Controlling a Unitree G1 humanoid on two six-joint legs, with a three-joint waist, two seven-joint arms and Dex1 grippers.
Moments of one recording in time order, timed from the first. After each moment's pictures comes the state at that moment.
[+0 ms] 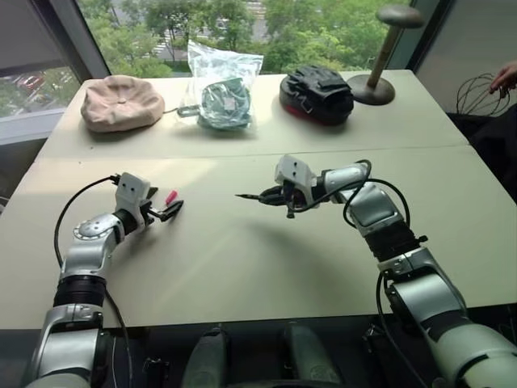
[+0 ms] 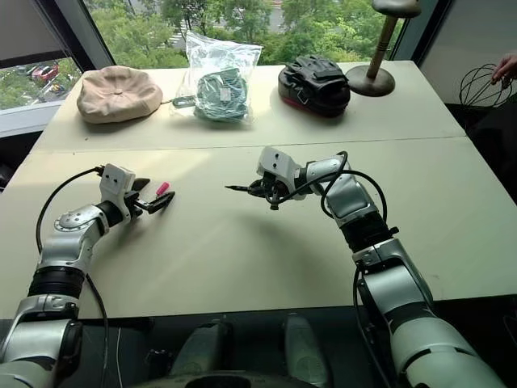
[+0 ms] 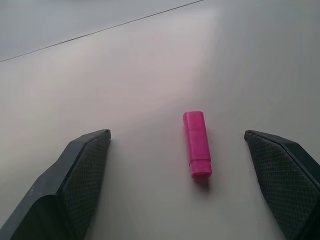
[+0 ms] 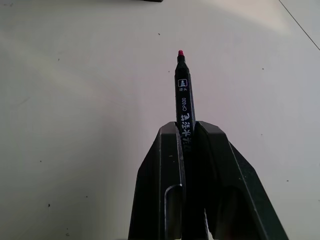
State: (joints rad) left arm -0.44 0.54 0.14 0.51 -0.20 0.17 -0.69; right arm -0.82 -0.38 0.29 0.39 -0.02 0.30 1.13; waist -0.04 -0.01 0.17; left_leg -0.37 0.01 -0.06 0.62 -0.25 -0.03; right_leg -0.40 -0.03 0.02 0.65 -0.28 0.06
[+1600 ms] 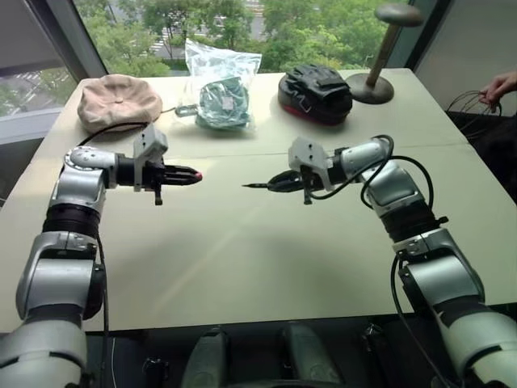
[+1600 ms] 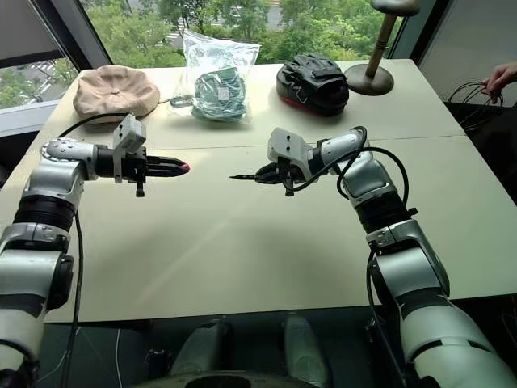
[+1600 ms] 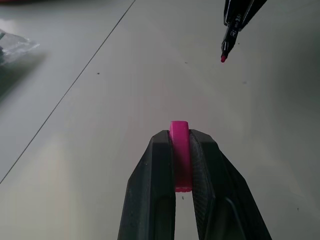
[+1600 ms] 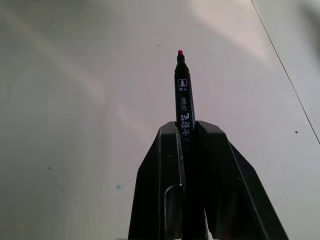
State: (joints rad) left arm -0.92 0.66 -0.09 0.80 -0.18 0.06 -1.48; right arm -0.94 -0.47 0.28 0.47 0.03 0.16 1.29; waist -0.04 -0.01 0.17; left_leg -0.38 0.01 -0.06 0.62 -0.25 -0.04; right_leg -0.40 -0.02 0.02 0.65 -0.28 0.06
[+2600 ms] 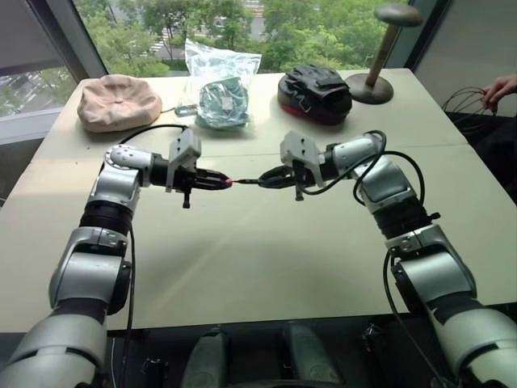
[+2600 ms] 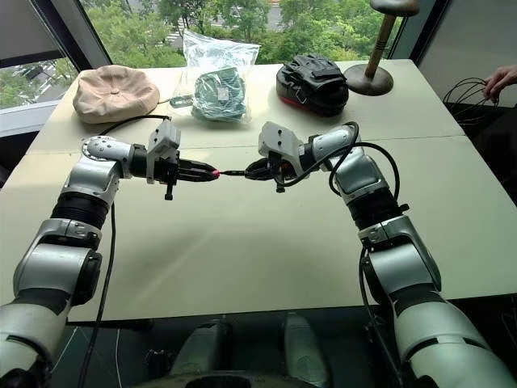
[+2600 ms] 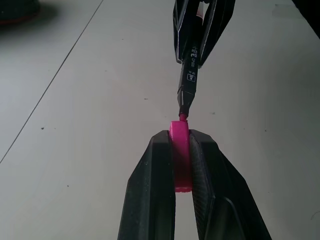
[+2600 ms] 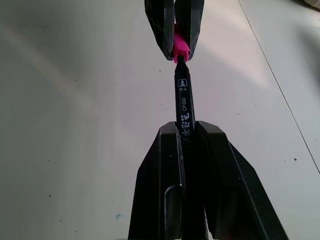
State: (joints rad) left arm -0.94 0.54 -0.11 0.77 -0.16 0.04 -1.49; right arm -0.96 -0.42 0.28 0.47 0.04 0.19 1.27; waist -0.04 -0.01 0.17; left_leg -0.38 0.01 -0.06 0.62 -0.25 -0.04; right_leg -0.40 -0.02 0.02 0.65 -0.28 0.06
